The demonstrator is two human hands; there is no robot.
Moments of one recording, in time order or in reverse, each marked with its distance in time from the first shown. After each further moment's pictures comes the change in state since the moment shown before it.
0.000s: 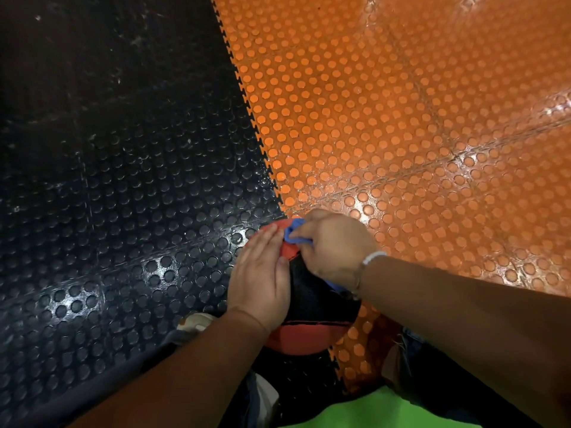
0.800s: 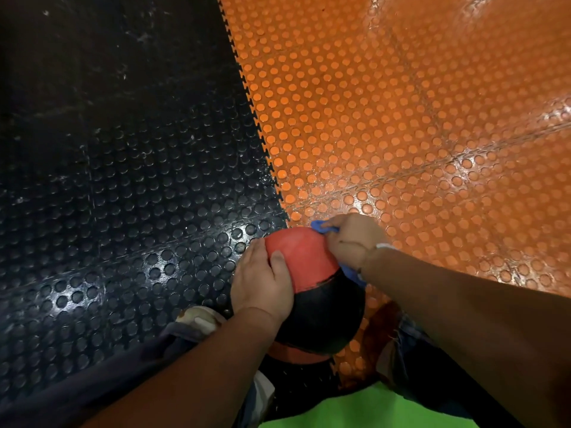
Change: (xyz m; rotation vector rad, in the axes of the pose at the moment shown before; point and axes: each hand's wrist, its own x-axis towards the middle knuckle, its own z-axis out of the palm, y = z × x) left_hand -0.006 0.017 0.005 -0.048 -0.057 -0.462; right_hand 0.004 0.038 0.015 0.203 -0.049 0.438
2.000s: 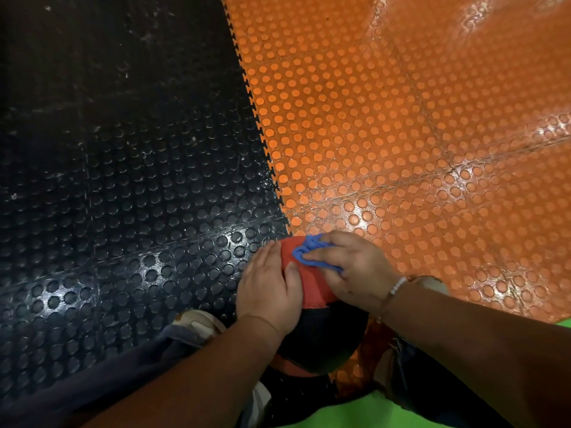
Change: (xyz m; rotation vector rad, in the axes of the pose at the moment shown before) left_hand -0.006 0.002 -0.003 0.084 -0.069 0.218; right_hand -0.034 0.010 0.010 -0.072 0.254 -0.754
